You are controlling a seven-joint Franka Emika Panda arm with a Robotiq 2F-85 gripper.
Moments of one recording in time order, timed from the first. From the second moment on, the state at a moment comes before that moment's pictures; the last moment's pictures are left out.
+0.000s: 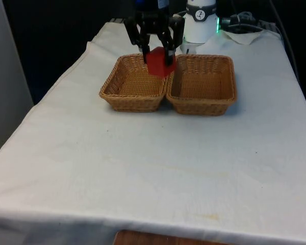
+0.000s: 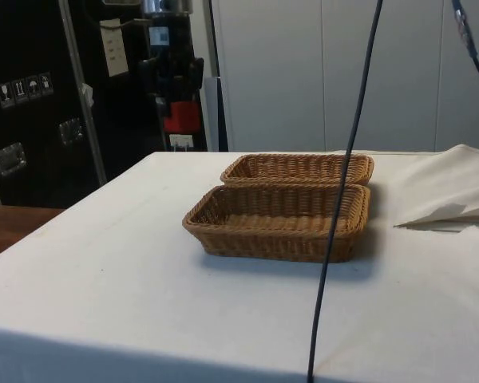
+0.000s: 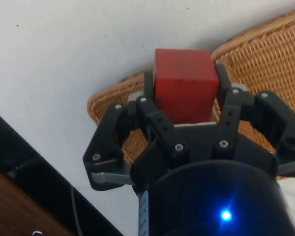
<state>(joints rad) 0.35 0.43 -0.58 -1.75 0.38 2.10 -0.02</state>
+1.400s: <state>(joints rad) 0.36 0.23 -0.57 -2.12 0.17 2.39 -0.02</state>
